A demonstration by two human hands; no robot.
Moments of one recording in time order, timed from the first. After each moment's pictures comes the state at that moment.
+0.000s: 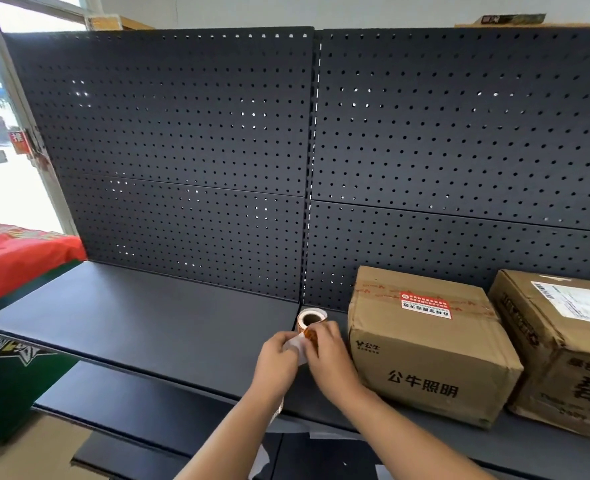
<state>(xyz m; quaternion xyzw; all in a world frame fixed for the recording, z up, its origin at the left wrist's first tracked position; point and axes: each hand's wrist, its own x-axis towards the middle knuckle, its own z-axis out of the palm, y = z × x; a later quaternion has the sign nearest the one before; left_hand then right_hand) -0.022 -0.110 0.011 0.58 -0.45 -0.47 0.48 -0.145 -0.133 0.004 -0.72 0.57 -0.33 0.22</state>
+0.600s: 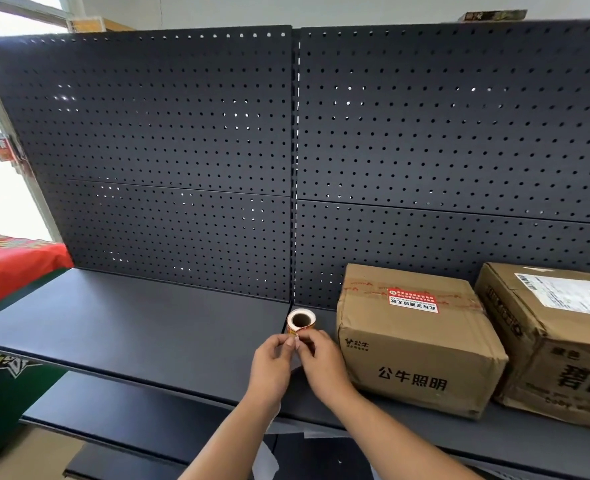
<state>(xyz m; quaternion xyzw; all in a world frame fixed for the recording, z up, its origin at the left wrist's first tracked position) -0.033 -0.112 -0.006 0.56 -0.44 -0.47 0.52 -0.149 -0.137 -0.013 -0.66 0.56 -0.41 0.29</state>
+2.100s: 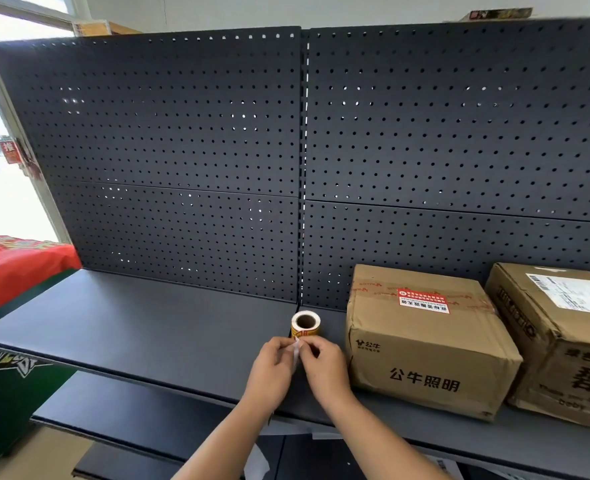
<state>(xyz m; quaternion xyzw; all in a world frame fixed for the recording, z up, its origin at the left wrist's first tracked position) -0.006 -0.109 -0.008 0.59 -0.54 -0.41 0.44 -0.128 -0.132 -0.019 -0.59 0.57 -0.47 0.34</state>
